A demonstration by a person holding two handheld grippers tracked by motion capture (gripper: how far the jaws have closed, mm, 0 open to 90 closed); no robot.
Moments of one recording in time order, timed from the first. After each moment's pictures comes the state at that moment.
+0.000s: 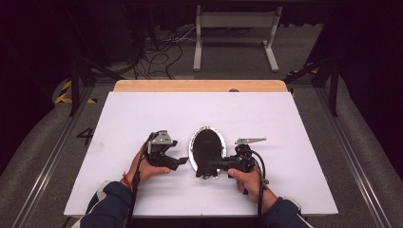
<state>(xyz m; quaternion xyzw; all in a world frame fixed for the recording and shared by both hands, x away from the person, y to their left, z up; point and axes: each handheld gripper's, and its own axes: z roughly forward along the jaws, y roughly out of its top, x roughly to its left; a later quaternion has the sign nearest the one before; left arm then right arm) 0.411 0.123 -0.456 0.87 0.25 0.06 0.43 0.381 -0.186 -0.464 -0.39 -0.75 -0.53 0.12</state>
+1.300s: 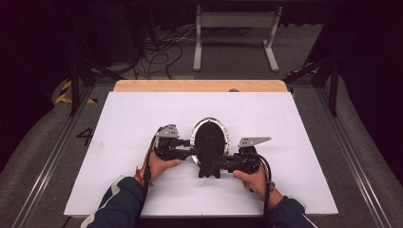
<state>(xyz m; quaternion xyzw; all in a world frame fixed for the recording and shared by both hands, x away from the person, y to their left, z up) 0.420 0.096 -0.443 0.83 0.23 0.01 0.51 0.373 -0.195 -0.446 -0.32 -0.79 -0.53 0.05</state>
